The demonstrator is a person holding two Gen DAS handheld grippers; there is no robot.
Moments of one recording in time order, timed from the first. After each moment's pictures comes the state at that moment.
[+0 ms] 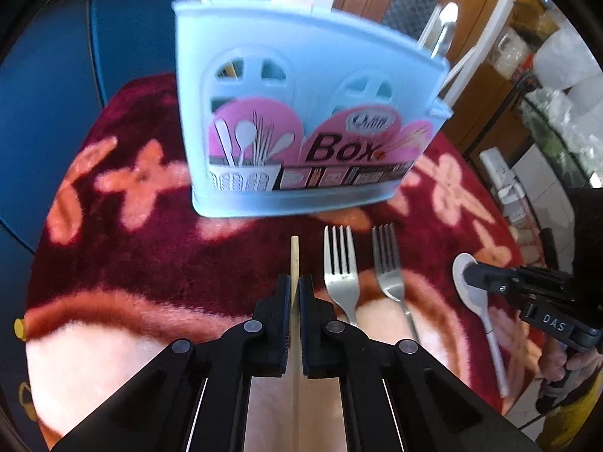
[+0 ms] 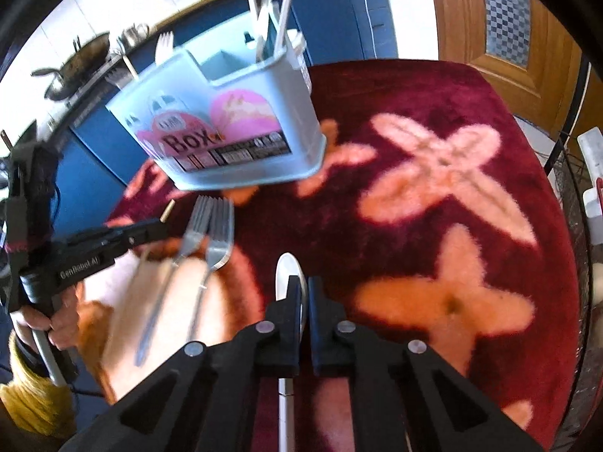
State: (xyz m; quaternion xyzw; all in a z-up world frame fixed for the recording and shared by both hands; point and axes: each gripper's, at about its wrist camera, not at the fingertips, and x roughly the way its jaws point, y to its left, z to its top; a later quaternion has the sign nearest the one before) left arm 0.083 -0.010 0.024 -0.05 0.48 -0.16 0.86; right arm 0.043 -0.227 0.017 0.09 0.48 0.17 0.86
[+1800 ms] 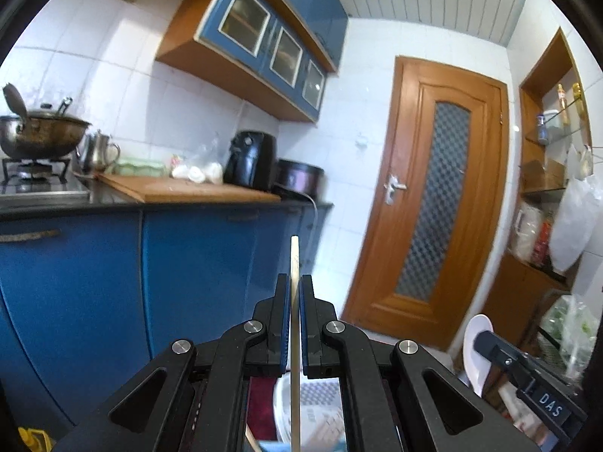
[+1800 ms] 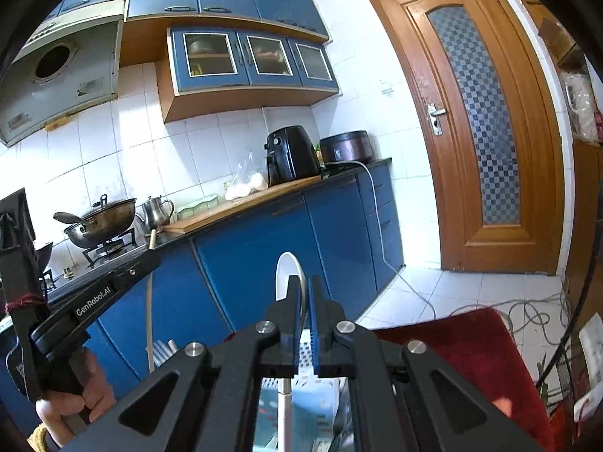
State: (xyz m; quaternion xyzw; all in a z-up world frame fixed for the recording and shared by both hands) left arm 0.167 0.018 0.198 -0.10 0.08 -0.05 0.99; right arm 0.135 -0.187 0.173 0.11 0.13 0.13 0.98
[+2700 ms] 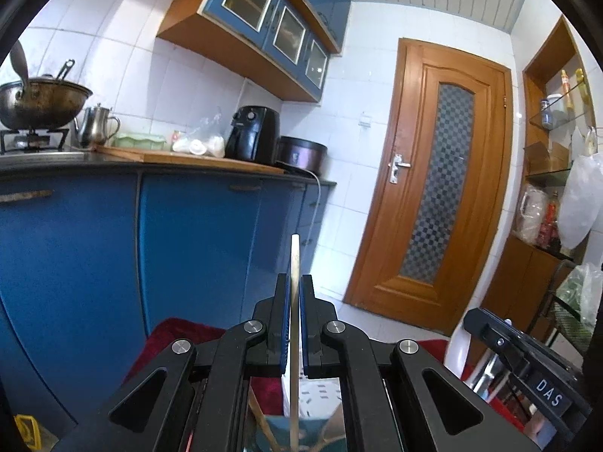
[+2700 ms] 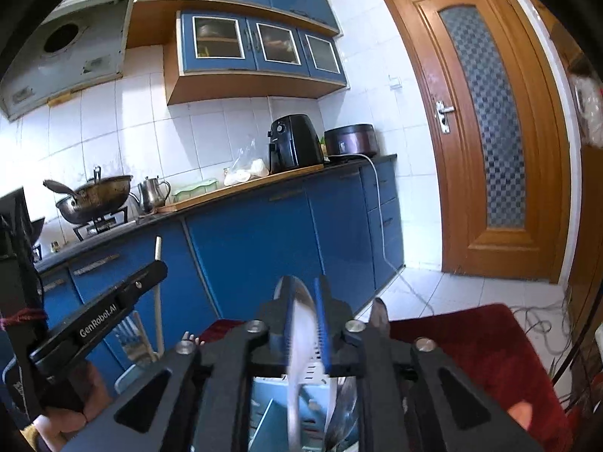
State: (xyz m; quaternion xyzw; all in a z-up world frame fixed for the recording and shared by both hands) left arm 0.182 0.015 0.136 -0.10 0.12 -0.06 0.99; right arm 0.153 -0.182 0.130 0.10 0.14 0.14 0.98
